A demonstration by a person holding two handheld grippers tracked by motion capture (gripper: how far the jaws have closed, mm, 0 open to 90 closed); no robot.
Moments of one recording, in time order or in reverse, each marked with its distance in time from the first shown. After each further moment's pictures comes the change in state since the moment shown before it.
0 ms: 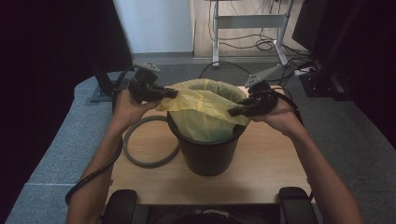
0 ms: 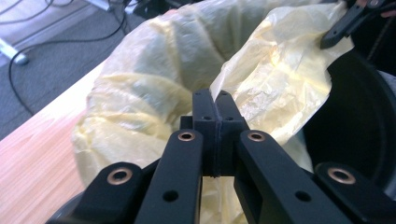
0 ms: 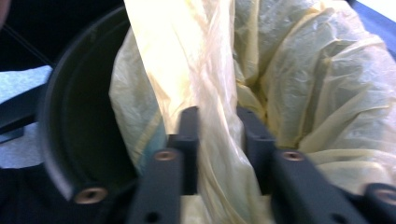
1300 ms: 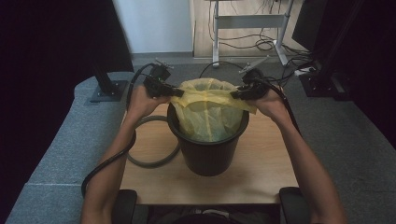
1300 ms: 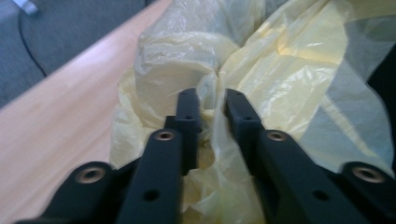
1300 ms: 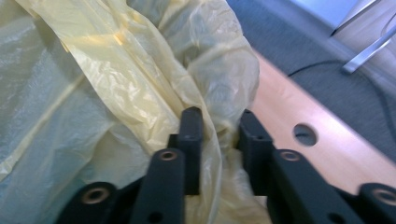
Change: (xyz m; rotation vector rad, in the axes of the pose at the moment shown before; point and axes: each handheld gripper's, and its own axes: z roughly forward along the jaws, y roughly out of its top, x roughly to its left) left arm 0.041 0.008 0.057 0.117 0.064 -0.095; right arm -0.056 0.010 0.030 0.065 -0.306 0.073
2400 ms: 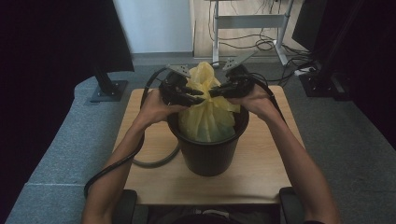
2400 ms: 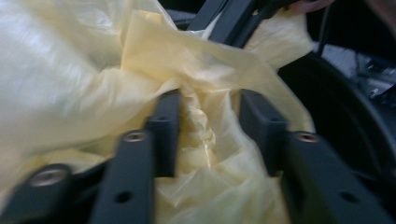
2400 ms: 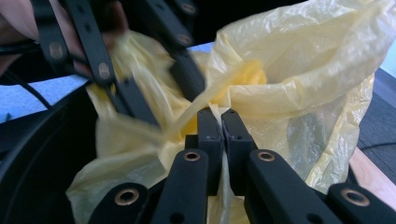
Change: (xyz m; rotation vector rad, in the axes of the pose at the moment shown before) left arm -0.068 0.016 0.005 -0.093 -0.235 0.284; right arm 0.047 0.043 -0.009 -0.174 0.297 -0.142
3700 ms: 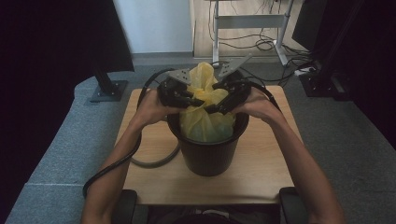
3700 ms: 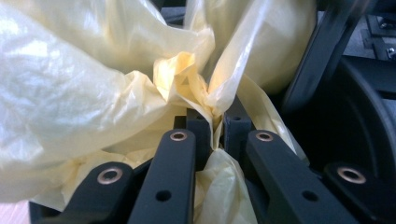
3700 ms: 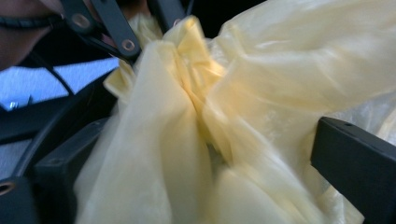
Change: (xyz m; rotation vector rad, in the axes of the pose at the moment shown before) left arm -0.017 0.005 -0.011 0.027 0.006 0.181; right arm 0.011 -0.003 0.010 0.033 0.080 -0.049
